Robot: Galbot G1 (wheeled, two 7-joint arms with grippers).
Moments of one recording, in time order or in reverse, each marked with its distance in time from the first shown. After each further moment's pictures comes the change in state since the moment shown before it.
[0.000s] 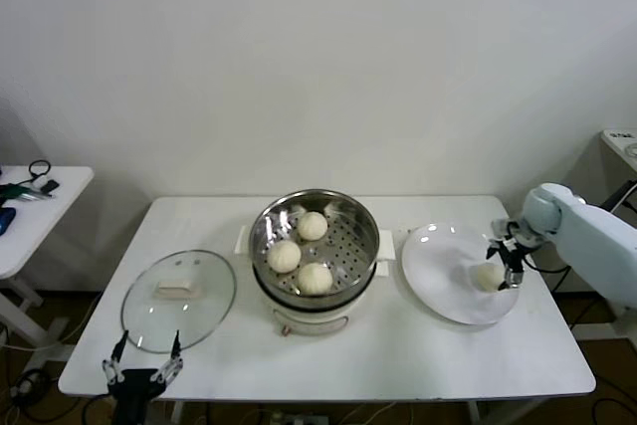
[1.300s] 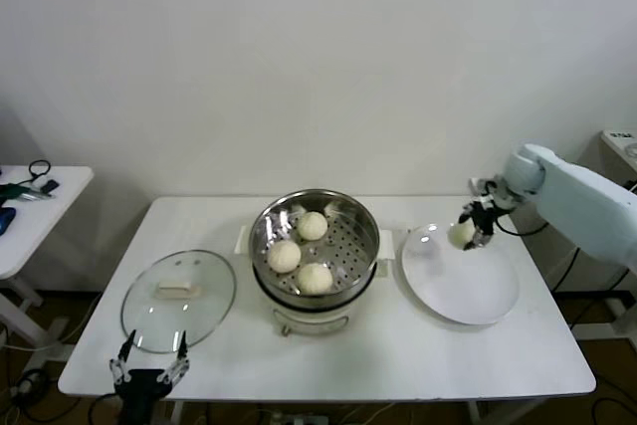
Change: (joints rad) left arm 0.008 0.008 0.024 -0.008 0.009 -0.002 0.006; right arm 0.304 0.064 -0.269 0.070 0.344 -0.098 0.019
